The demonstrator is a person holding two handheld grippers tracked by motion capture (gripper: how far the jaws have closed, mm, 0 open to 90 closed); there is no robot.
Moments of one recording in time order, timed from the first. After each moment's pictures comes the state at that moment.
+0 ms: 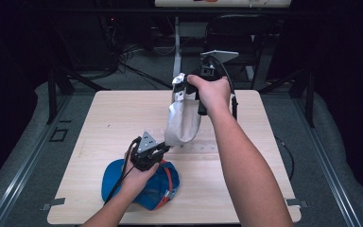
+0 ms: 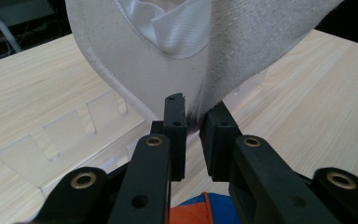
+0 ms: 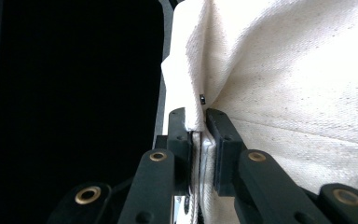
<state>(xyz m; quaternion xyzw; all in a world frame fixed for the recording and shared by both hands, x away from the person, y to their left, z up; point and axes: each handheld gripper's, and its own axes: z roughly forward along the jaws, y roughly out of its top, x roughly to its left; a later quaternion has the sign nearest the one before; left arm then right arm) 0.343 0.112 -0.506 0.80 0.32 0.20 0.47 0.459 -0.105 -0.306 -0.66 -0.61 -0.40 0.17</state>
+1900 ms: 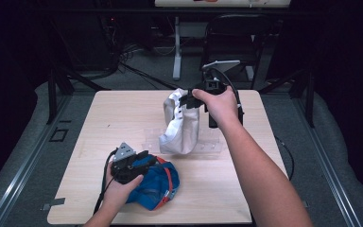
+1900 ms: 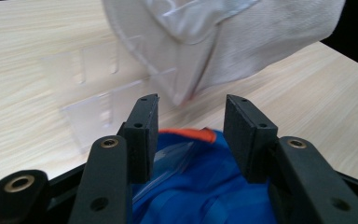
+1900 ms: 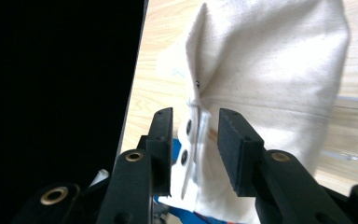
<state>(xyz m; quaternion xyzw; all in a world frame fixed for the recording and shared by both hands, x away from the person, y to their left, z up) 0.309 0.168 -0.512 0.77 0.40 0.15 0.48 0.444 -0.119 -0.328 -0.64 -0.67 -0.36 0.14</state>
